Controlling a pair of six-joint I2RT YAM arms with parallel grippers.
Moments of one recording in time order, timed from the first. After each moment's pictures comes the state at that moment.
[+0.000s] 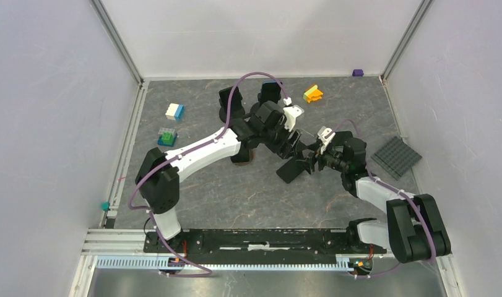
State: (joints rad) left arm -0.88 1.77 1.49 -0.44 0.18 -0.10; right arm 0.16 1.23 0.35 0.50 -0.73 -0.25
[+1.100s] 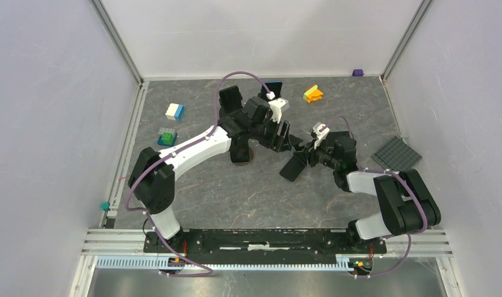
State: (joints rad) left arm -0.78 1.73 1.41 -0.36 0.30 -0.27; right arm 0.23 1.45 0.37 0.74 -0.60 -0.08
